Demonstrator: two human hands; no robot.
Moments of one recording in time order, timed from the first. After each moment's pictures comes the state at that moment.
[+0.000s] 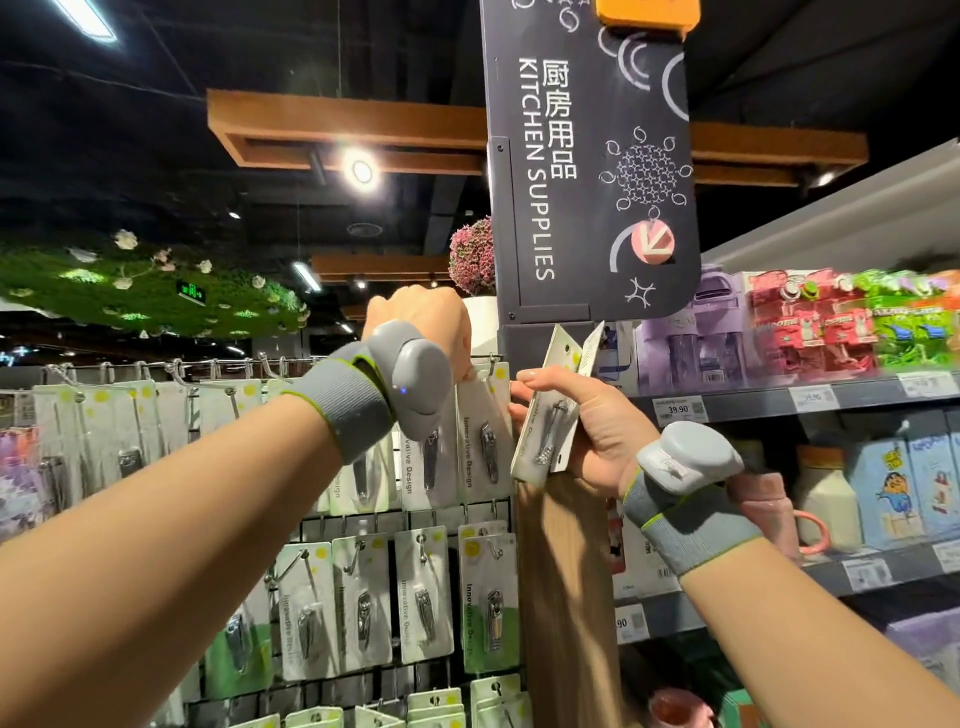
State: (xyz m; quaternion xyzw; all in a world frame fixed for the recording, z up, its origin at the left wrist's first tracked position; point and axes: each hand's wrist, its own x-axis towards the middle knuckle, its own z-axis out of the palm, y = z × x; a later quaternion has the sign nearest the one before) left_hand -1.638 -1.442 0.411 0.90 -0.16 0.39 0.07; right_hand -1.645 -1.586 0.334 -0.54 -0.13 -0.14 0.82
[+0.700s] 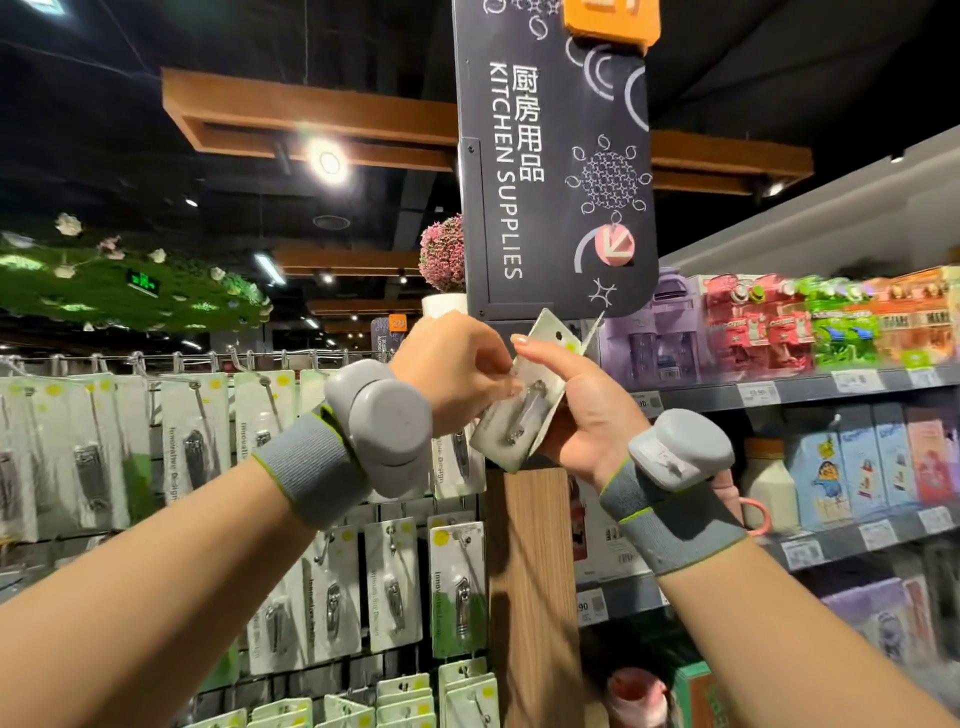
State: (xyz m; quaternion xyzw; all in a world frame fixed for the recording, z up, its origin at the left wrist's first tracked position) left_hand -1.667 -1.452 0.374 0.82 -0.40 0.34 0.23; right_hand -1.671 -1.586 0.339 -0.50 -0.11 -0.16 0.84
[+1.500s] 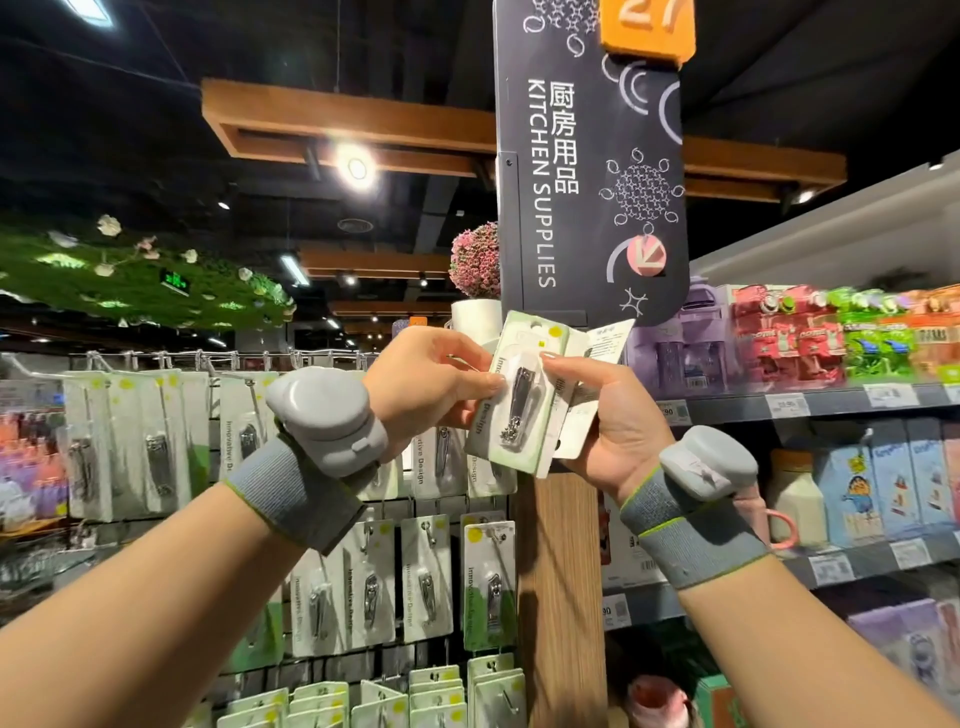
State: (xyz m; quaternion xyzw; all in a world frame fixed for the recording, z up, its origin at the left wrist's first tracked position) left_hand -1.678 -1.410 0.370 0.75 -0.33 0.12 0.56; right_hand -1.690 -1.563 0.340 -0.45 -0.21 -0.11 0.86
